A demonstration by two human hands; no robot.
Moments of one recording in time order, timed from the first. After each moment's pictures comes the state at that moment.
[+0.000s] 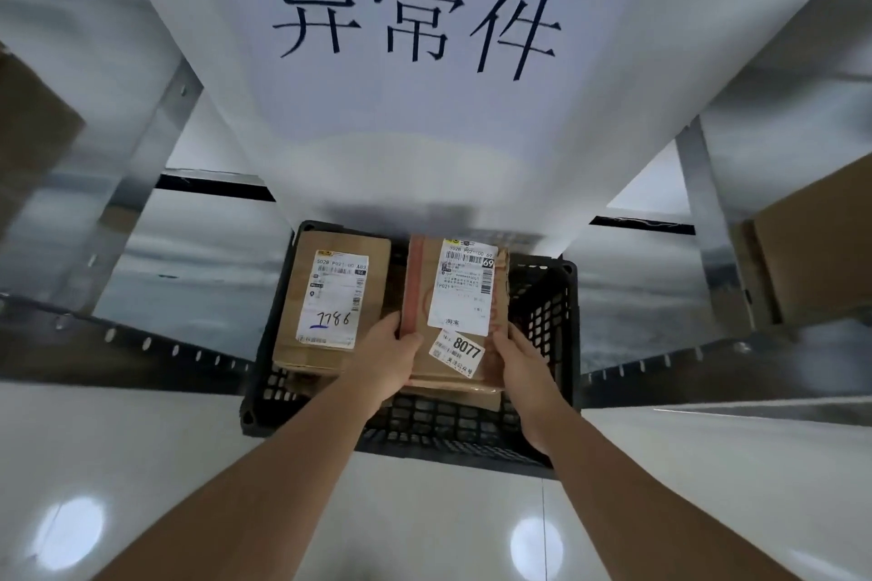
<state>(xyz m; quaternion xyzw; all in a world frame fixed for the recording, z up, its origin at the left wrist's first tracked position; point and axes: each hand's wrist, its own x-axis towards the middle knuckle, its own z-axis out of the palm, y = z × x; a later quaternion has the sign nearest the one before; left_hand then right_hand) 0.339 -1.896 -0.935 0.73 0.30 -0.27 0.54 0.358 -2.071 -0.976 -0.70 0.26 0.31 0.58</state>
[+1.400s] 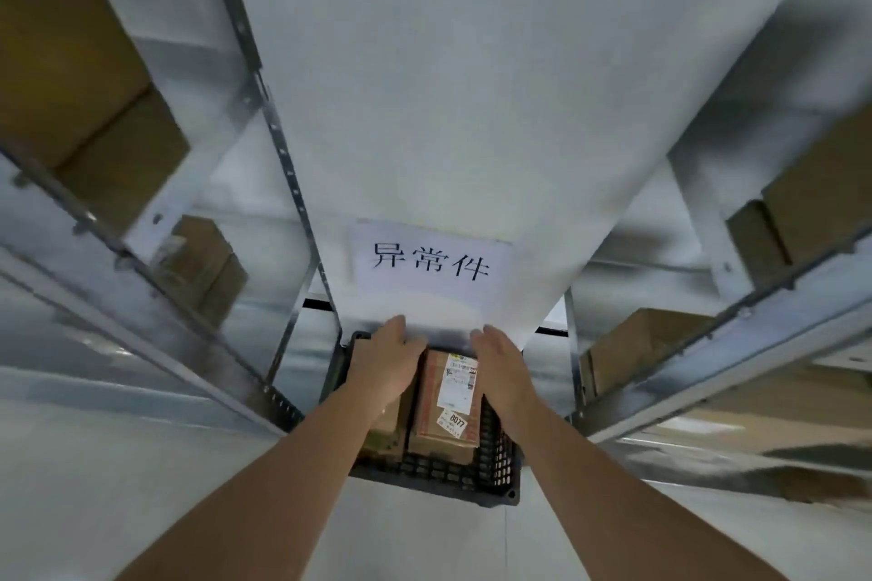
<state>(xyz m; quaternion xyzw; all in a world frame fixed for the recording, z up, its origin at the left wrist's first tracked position) 0.306 -1.882 -0.589 0.78 0.27 -0.15 0.55 0.339 -2.031 -0.602 -0.79 0.14 0.26 0.54</state>
